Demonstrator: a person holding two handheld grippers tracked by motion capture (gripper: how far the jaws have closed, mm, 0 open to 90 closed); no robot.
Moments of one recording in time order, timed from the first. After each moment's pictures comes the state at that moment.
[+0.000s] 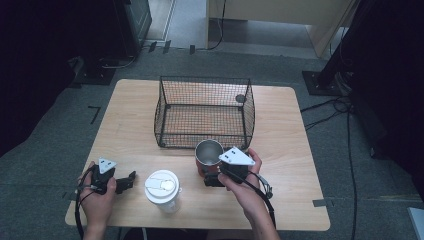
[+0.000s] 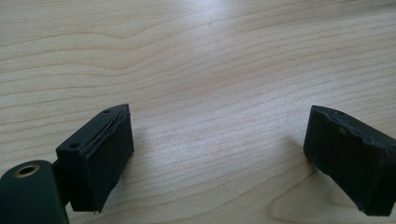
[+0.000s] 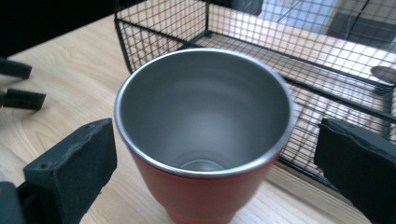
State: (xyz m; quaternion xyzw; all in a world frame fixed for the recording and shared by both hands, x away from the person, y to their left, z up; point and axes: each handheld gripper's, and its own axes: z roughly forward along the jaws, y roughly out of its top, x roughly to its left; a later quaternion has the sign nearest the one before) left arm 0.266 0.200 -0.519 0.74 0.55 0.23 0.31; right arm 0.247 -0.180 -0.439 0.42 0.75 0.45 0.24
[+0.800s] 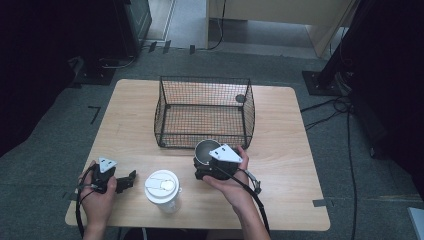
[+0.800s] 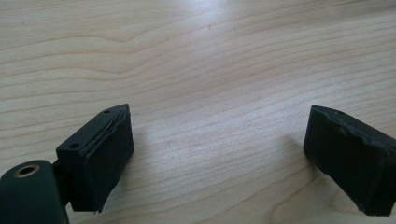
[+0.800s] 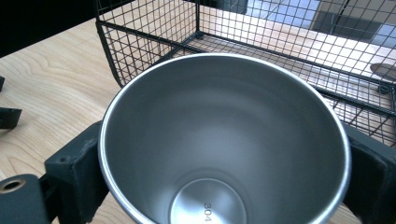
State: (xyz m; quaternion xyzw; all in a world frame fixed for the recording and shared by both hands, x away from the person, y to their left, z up) left arm 0.268 0.199 -0.519 0.74 0.55 0.23 0.31; right arm 0.261 -0.158 -0.451 0.45 0.73 0.44 0.26
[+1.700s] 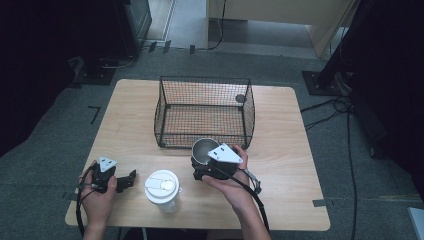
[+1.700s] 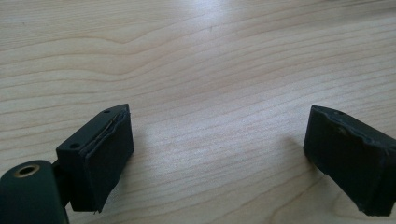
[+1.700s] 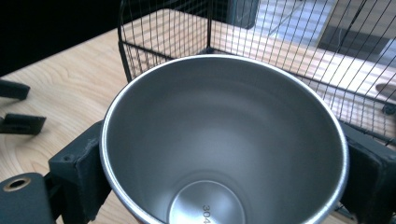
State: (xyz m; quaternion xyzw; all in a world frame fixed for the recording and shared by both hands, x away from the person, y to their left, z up) left arm 0.269 0.198 -0.519 0.74 0.55 0.23 0.30; right arm 0.255 -0.156 -0.435 0.43 0.73 0.46 0.26
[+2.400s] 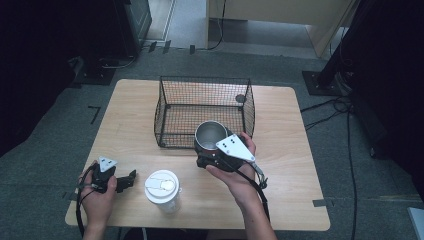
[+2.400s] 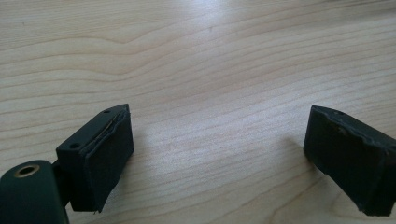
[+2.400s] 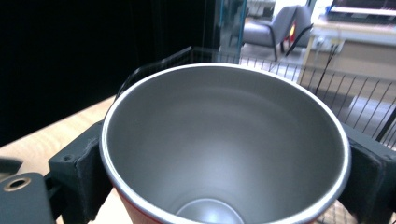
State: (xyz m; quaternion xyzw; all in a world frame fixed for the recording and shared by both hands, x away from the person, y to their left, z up) left arm 0.269 0.199 -0.519 0.74 0.55 0.23 0.31; right arm 0.258 -0.166 -0.392 0.41 0.66 0.54 0.33
